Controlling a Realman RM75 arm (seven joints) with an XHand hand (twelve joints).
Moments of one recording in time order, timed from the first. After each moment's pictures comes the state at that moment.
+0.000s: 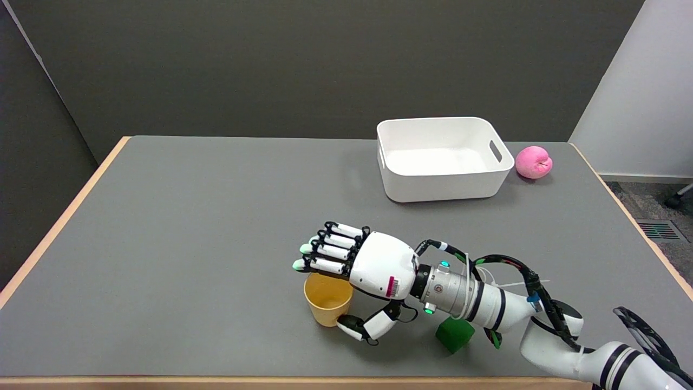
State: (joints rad) arm -0.05 -1.03 -1.92 1.36 -0.46 0.78 0.75
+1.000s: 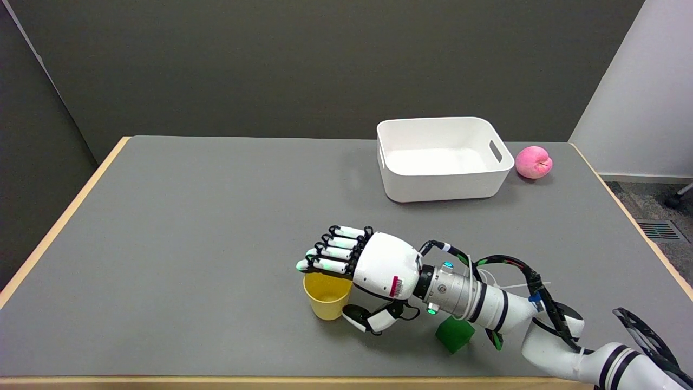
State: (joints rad) arm -0.05 -1.03 -1.92 1.32 -0.42 0.83 0.75
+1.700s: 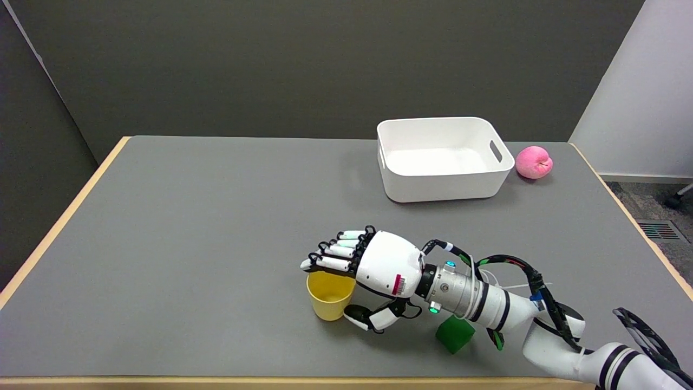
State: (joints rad) arm -0.04 -1.03 -1.91 1.29 -0.40 0.85 0.75
